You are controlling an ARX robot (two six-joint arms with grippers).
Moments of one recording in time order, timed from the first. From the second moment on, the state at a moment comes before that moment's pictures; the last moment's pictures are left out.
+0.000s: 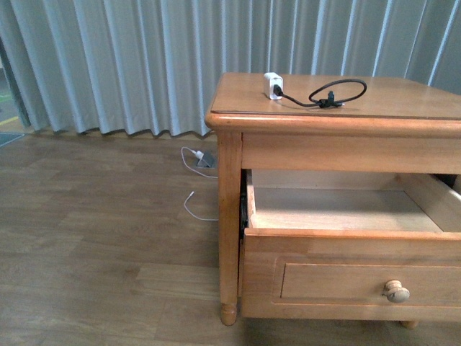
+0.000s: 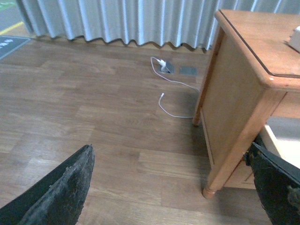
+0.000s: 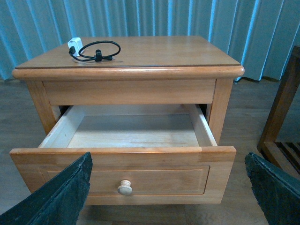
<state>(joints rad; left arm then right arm) -0.23 1.05 0.49 0.42 -0.28 -0.07 0.00 0.29 0.06 0.23 0.00 0.00</state>
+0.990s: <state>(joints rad) -0.48 2.28 1.98 0.04 -0.40 -0.30 0.00 0.29 0.06 0.23 0.00 0.00</state>
